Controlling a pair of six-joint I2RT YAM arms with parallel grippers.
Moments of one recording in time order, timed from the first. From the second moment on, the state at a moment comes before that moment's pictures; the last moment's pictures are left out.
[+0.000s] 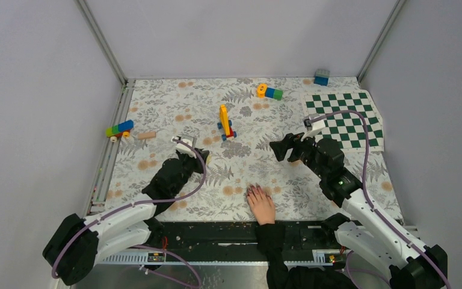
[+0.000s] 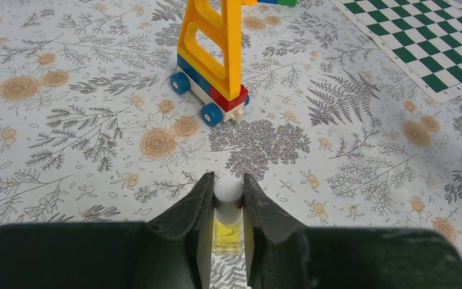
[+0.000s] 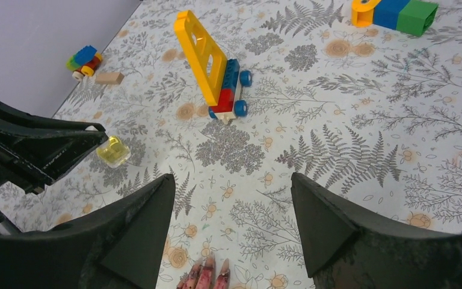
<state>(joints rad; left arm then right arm) -0.68 0.92 0.27 0.51 -0.23 -0.22 0.50 0.79 0.57 0.03 -0.07 0.34</state>
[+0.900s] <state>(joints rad) -0.71 1.28 0.17 0.85 -0.27 -0.21 0.42 0.77 0.51 0.09 -0.07 0.34</state>
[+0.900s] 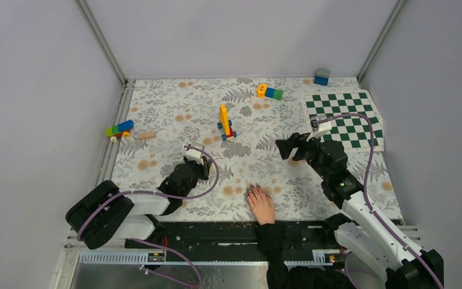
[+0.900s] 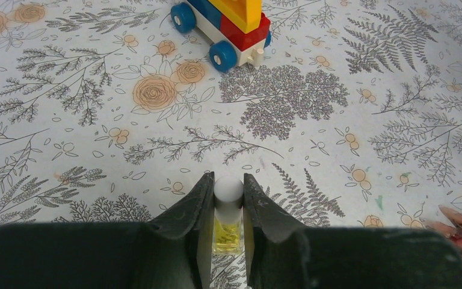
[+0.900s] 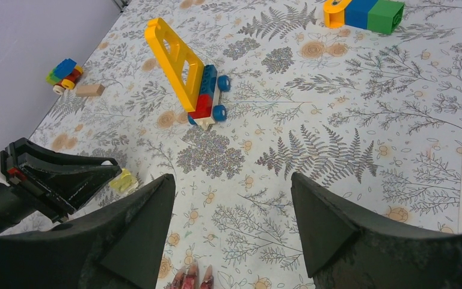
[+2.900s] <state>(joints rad) -0.74 0.98 0.19 0.67 -0.36 -0.26 0.40 0.75 0.45 0.13 -0.07 0.35</state>
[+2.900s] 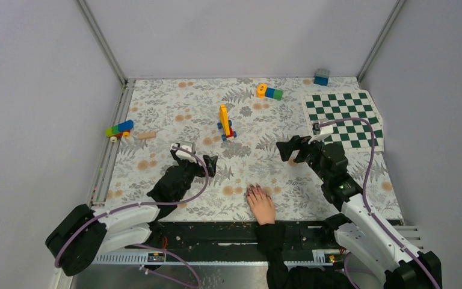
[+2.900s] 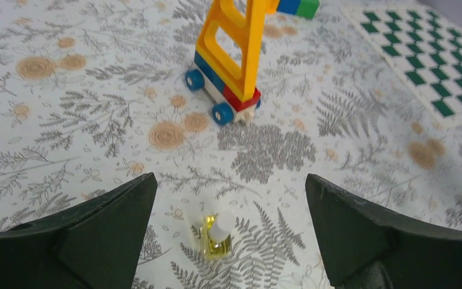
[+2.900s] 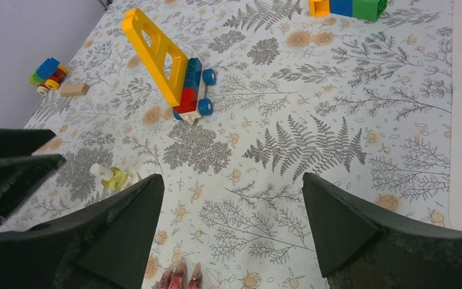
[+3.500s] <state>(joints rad) -0.34 0.83 0.87 -0.24 -0.15 -0.48 0.28 0.74 0.57 -0.12 -0.03 0.29</state>
